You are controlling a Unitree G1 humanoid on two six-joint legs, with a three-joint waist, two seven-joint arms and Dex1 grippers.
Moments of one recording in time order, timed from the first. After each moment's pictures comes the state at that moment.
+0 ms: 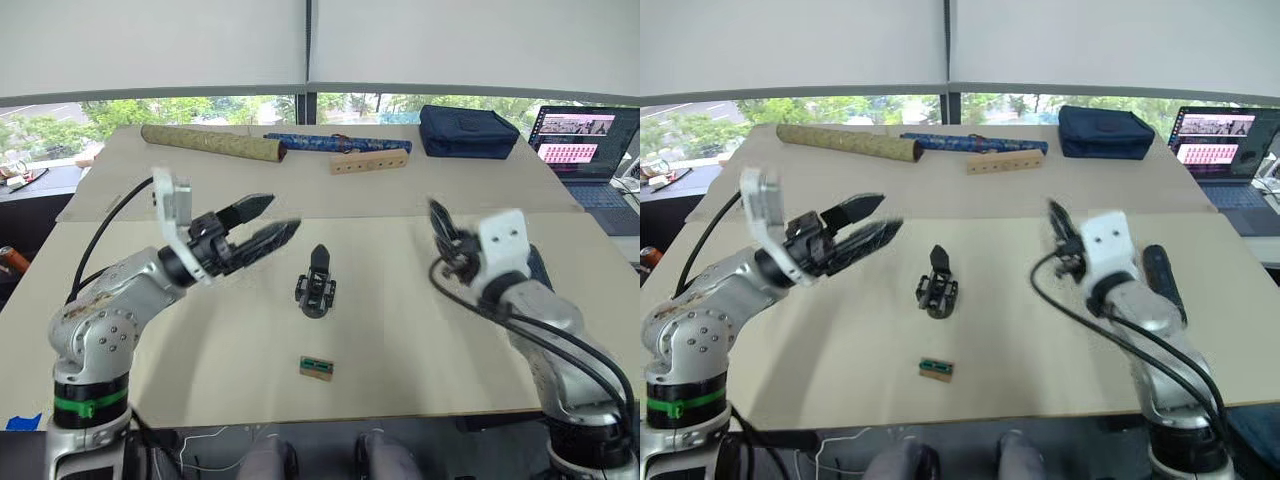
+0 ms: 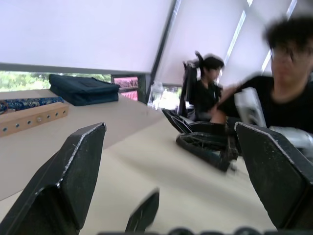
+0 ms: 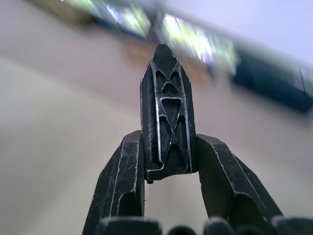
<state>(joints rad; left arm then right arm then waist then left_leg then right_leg) -0.48 0.49 0.24 -0.36 -1.10 0.79 -0.49 -0.37 -0.54 0.02 -0.54 0.18 0.56 0.28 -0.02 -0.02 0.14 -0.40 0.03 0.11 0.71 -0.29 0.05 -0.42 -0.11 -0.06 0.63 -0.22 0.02</state>
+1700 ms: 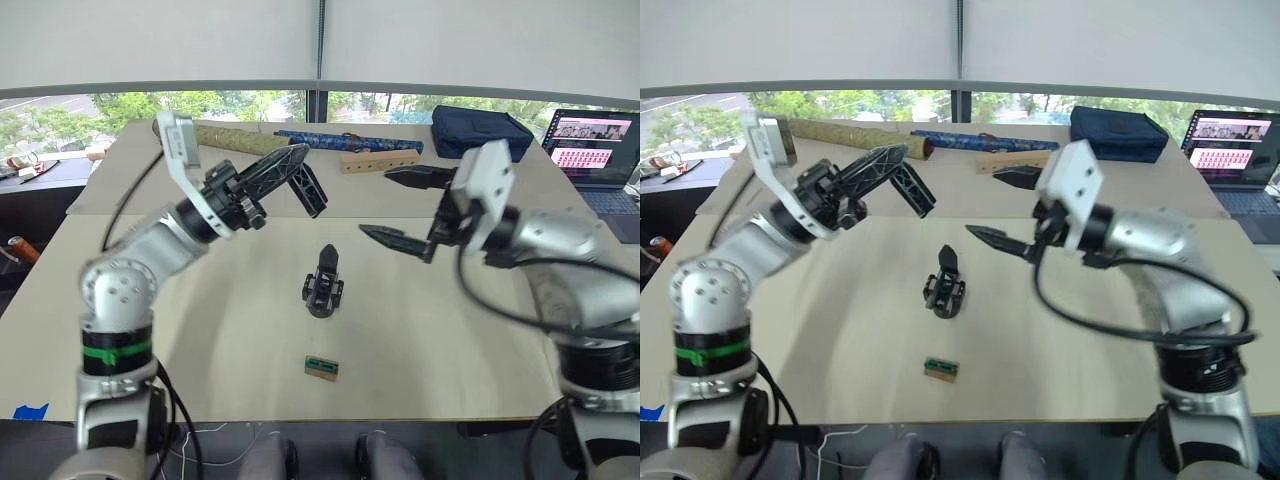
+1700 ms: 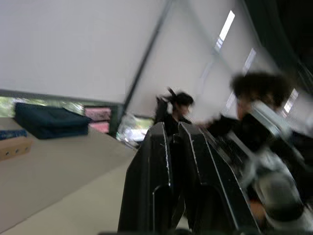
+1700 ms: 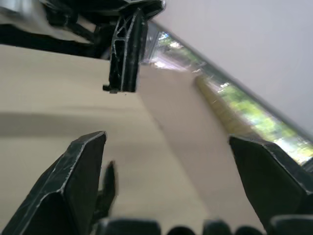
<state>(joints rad) -0.70 0.58 0.19 -0.17 -1.22 0.83 -0.66 -0.67 -0.73 -0.05 -0.34 0.60 0.63 0.95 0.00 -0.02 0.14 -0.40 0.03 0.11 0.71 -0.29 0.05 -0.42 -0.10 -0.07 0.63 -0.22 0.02</state>
